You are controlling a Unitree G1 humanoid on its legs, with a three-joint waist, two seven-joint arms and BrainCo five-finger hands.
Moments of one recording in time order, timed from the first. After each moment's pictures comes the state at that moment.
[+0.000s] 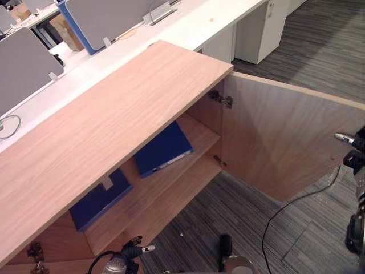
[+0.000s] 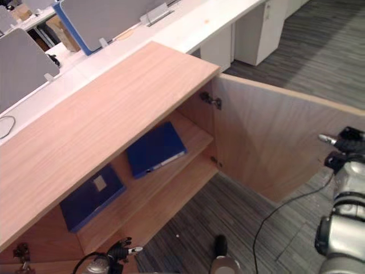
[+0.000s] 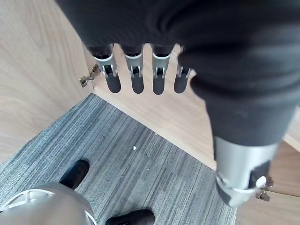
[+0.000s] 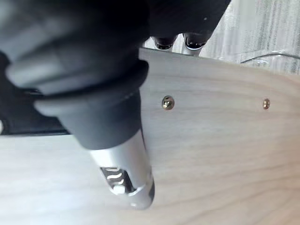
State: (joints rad) left arm 0.01 0.16 -0.02 1.05 0.11 -0.08 -0.10; right arm -0.58 -0.85 -0.23 1.02 0.37 -0.03 0.02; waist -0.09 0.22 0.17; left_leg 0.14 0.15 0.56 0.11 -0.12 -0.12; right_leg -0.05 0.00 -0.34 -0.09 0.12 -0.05
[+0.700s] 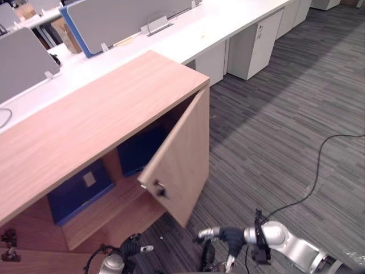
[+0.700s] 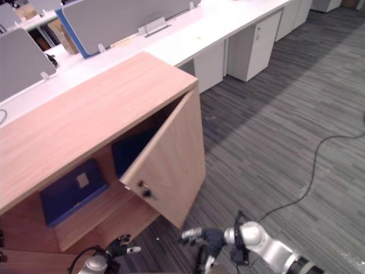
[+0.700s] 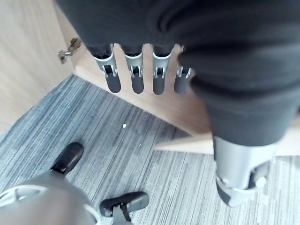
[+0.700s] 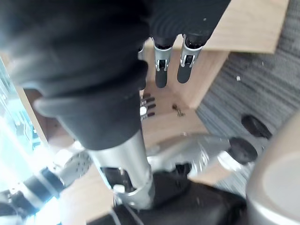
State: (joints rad) left arm 0.01 0.19 0.02 1.04 0.28 -0.10 -0.12; right arm -0.01 -0.80 0.75 -0.01 0.17 -0.09 0.69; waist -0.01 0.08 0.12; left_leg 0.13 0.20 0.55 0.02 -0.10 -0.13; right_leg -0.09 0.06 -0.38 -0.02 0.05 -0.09
